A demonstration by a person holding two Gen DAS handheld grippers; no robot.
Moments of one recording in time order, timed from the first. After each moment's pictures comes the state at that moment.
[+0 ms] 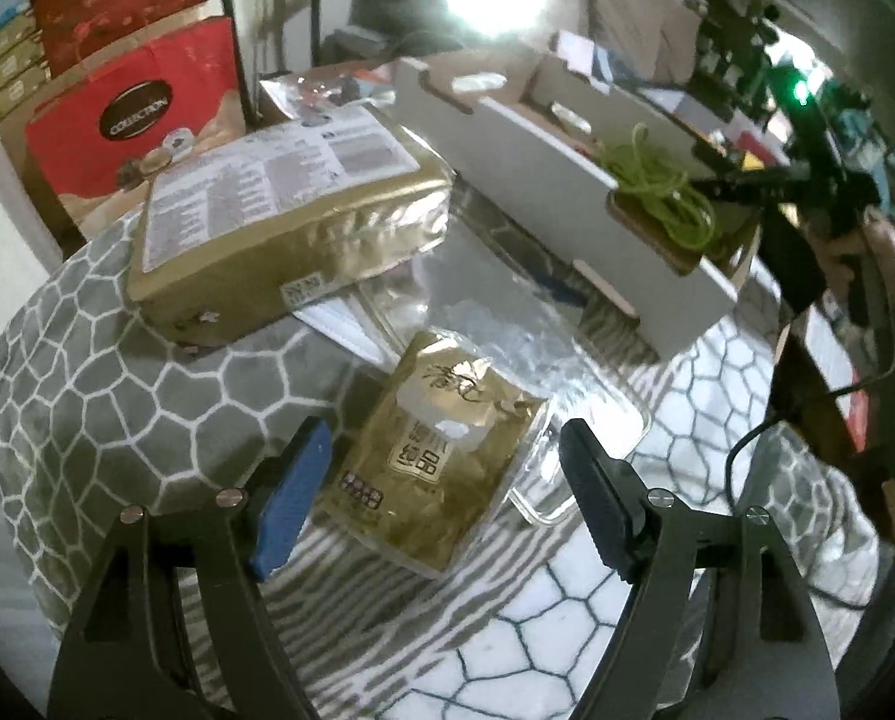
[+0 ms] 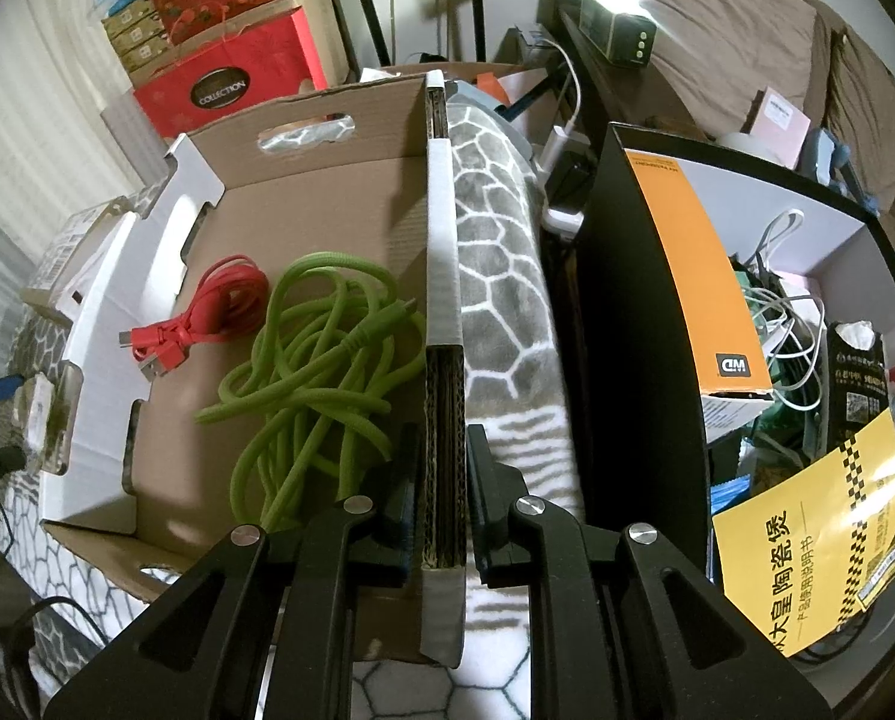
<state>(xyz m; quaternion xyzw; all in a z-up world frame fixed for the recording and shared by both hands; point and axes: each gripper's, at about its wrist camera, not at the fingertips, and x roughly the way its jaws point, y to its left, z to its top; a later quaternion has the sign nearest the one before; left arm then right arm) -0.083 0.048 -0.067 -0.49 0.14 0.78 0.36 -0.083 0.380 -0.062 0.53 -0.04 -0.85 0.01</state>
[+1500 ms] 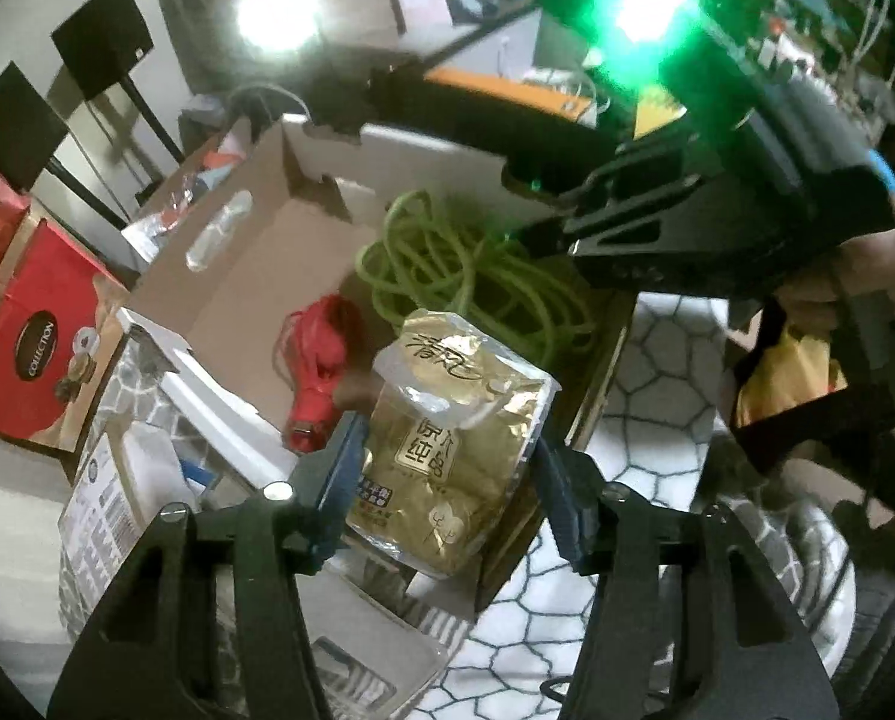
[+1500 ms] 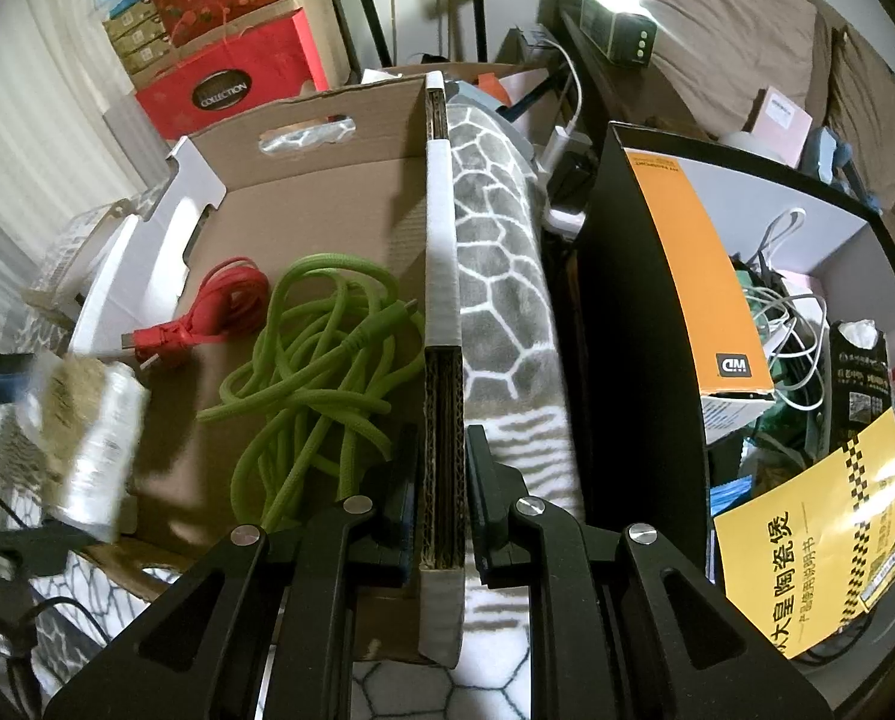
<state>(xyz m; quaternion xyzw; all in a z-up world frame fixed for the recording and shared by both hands) -0.056 0.255 -0.035 -0.46 0.33 0.72 0.41 -0.083 0.384 -0.062 0.52 -0.05 -0.85 0.01</state>
